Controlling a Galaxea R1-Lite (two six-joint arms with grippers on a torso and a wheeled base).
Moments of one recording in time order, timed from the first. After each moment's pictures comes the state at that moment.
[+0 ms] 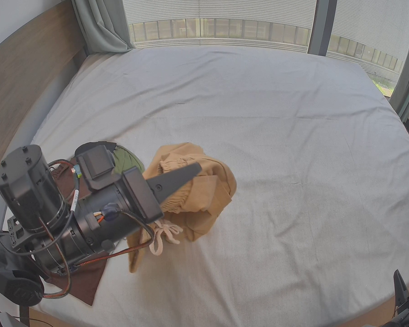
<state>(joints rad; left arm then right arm) -0.74 1.55 -0.53 -1.09 -0.16 -0.79 0.00 0.02 -0.02 0.00 0.01 -0.01</state>
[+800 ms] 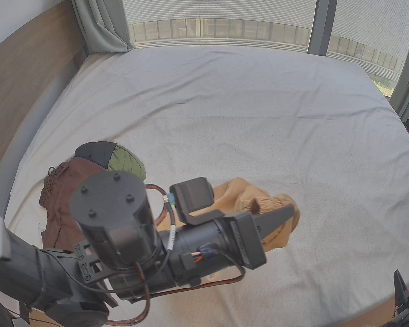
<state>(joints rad) -0.97 1.78 -0.67 -1.12 -0.19 -0.79 0.00 0.02 -0.02 0.00 0.01 -0.01</state>
